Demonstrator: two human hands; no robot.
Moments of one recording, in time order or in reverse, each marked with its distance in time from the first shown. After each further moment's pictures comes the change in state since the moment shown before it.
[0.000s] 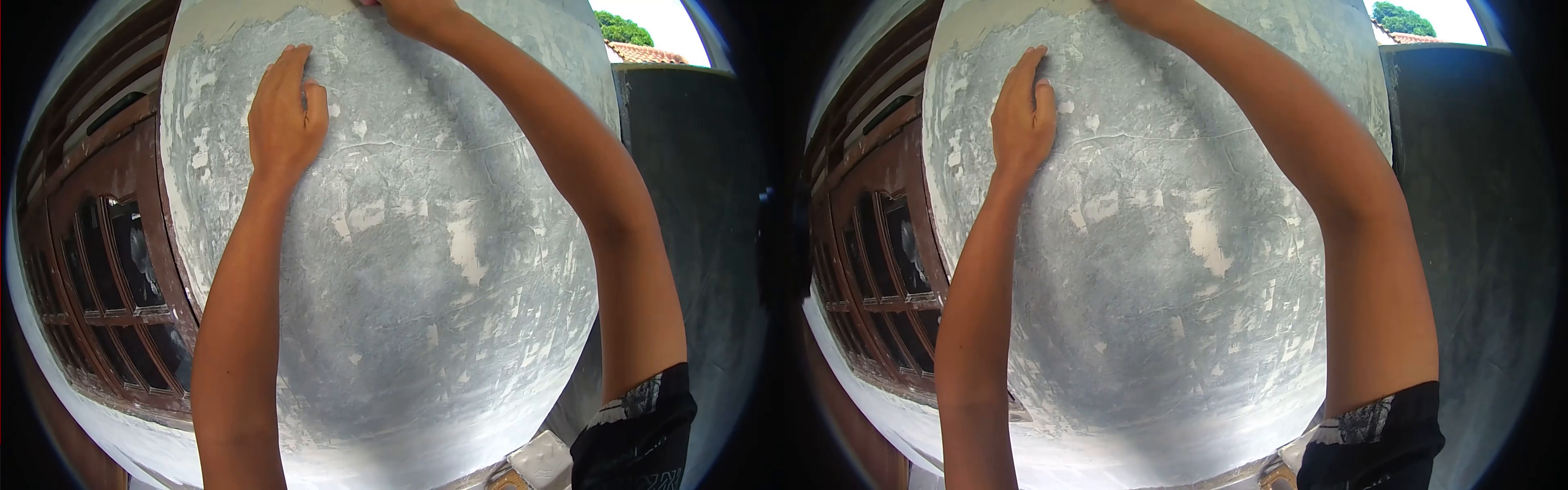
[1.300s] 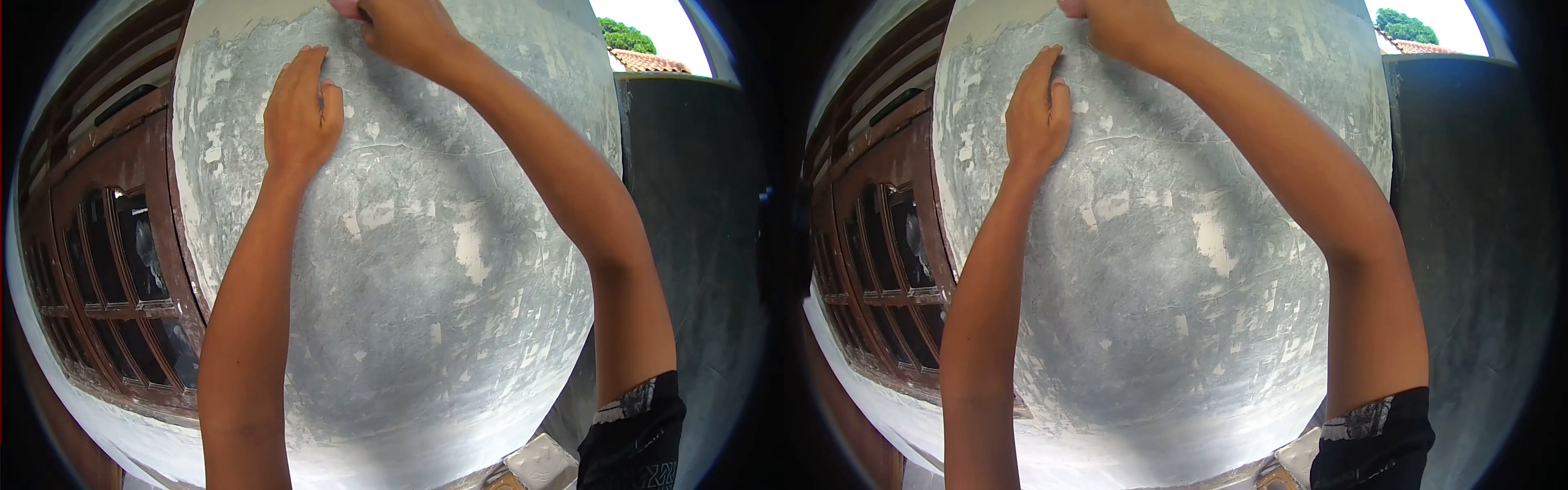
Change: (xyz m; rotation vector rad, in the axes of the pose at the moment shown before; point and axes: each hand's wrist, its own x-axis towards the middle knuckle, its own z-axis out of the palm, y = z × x) left_hand 0.001 -0.001 0.000 -0.013 0.000 -0.006; right_hand -0.006 -0.061 -0.028 0.191 0.041 0.171
